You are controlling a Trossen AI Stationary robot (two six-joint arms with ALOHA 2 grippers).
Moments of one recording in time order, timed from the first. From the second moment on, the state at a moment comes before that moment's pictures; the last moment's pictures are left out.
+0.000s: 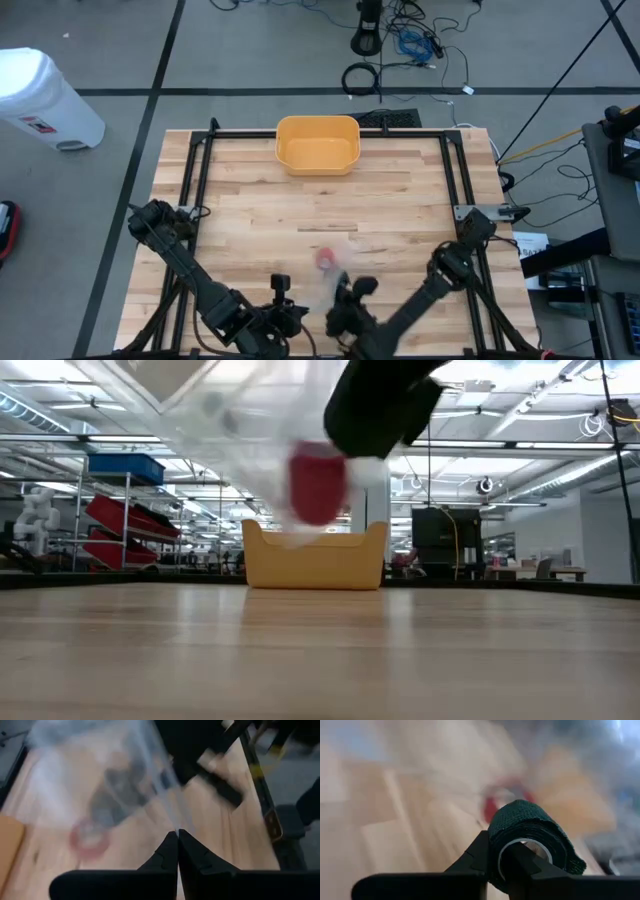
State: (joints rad) left arm -0.78 1.88 1.66 -0.78 -0.69 -0.44; right arm 0.73 2.49 2.28 -1.57 1.10 1.16
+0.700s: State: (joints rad) left arm -0.59 1.88 1.52 -0.74 -0.56 -0.54; right arm 0.89 2.49 2.28 -1.42 1.40 1.45
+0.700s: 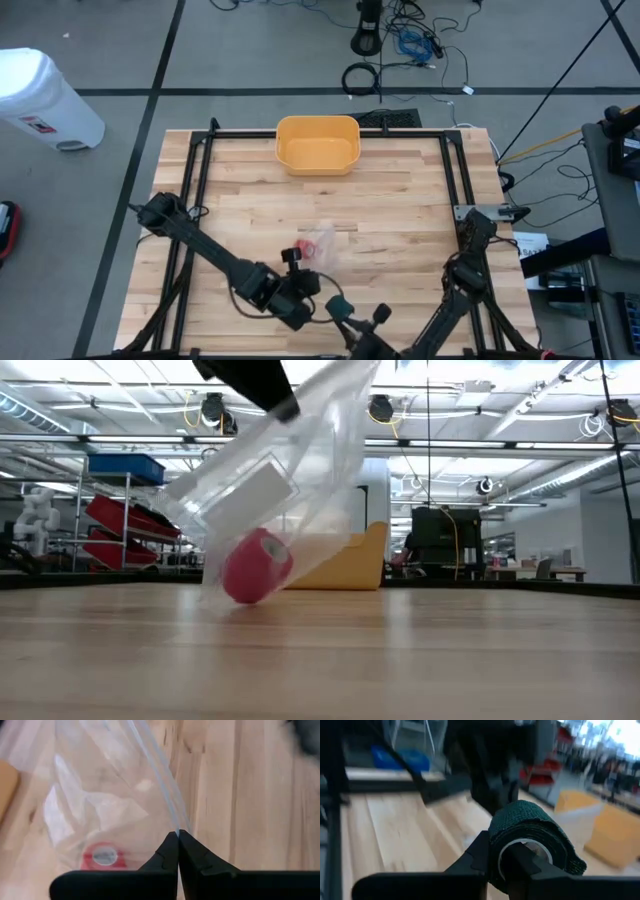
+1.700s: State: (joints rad) left arm -0.57 1.88 1.52 -0.74 -0.55 -0.49; right arm 0.76 2.50 2.28 -1.46 1.26 1.38
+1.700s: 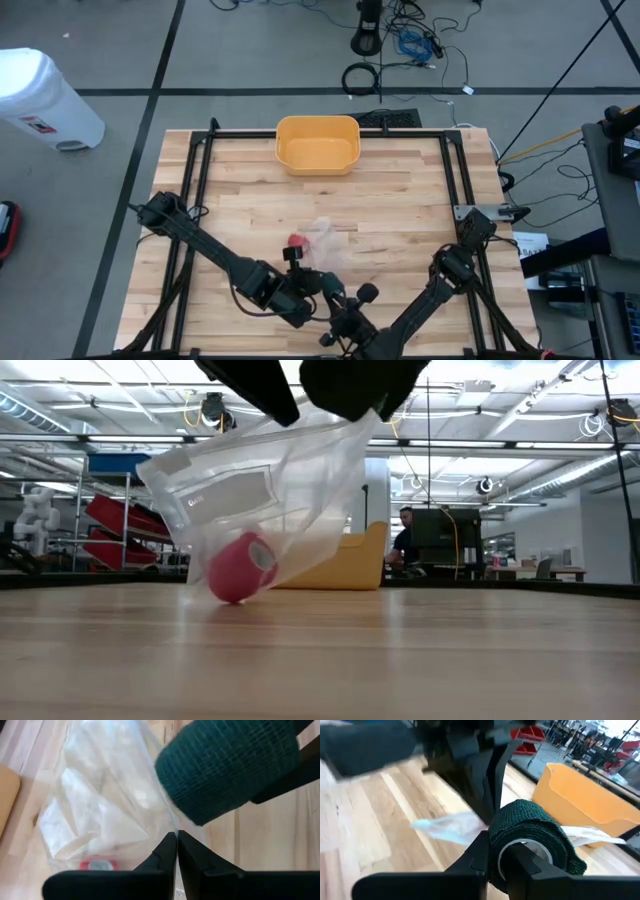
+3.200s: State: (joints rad) left arm -0.63 1.87 1.60 -0.75 -0.65 -0.40; right arm 0.72 2.50 2.28 -1.47 1.20 1.43
